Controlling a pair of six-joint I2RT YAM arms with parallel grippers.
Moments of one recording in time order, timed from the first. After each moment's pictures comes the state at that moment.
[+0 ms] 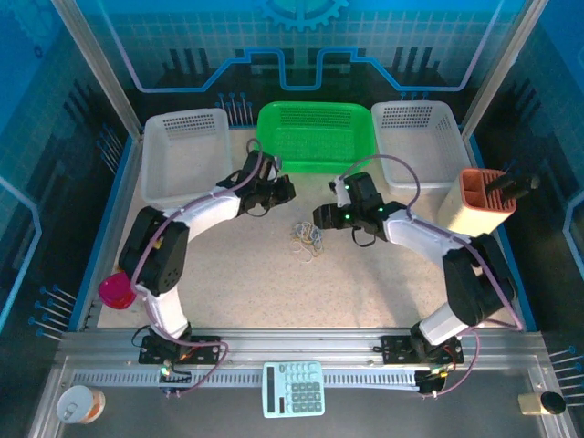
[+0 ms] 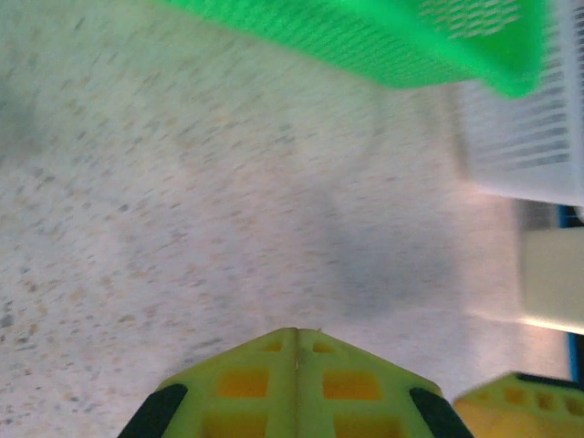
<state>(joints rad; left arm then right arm) -0.44 1.79 1.25 -0.18 0.28 -0.73 0.46 1.52 0.95 -0.23 -0.26 0.33</state>
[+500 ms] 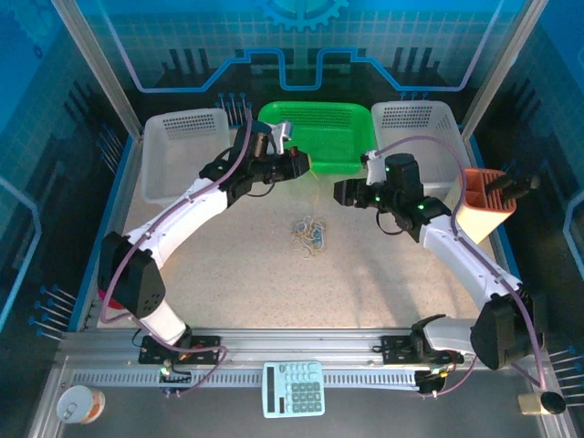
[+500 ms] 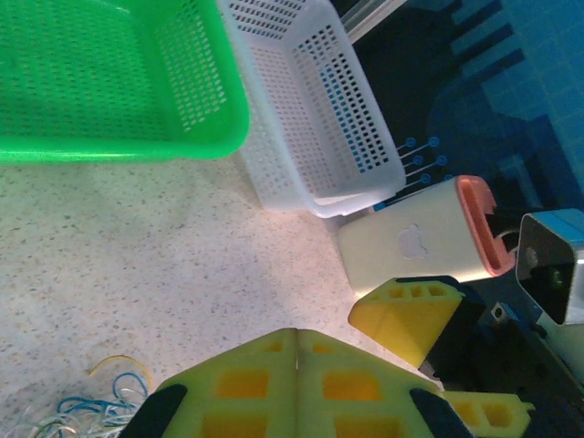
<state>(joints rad) -0.51 1.63 1.47 -0.31 0.38 -0.68 0.33 1.26 1.01 -0.29 -0.37 0.30</state>
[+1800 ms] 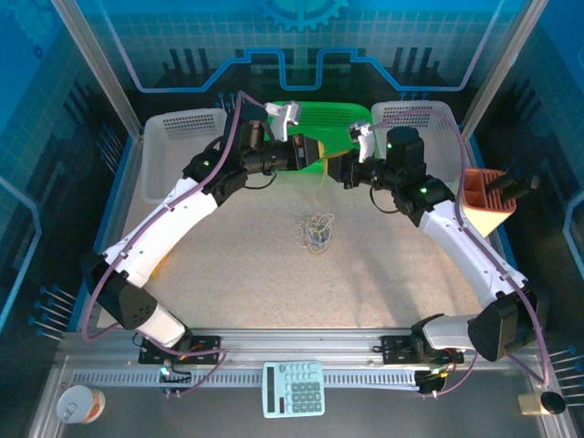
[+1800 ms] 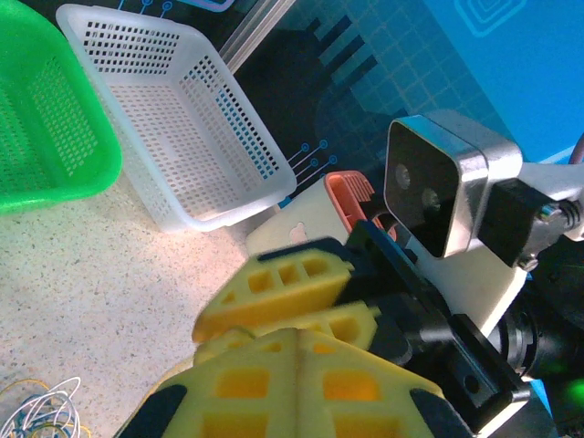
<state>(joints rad) -0.59 1.56 1.66 -0.43 0.41 -0.66 0.38 1.32 1.24 -0.26 -0.55 0.23</state>
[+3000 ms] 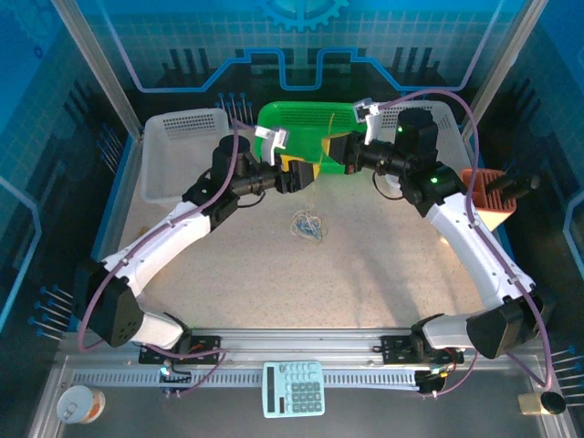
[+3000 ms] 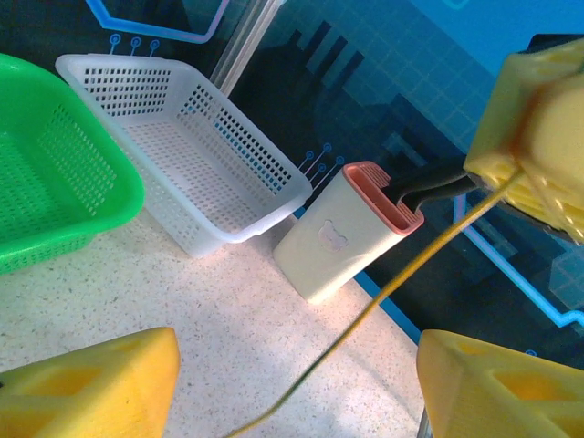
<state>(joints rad) -0.51 1.44 1.22 0.02 0.51 -0.50 0.37 1.34 1.42 -0.30 -0.63 0.33</state>
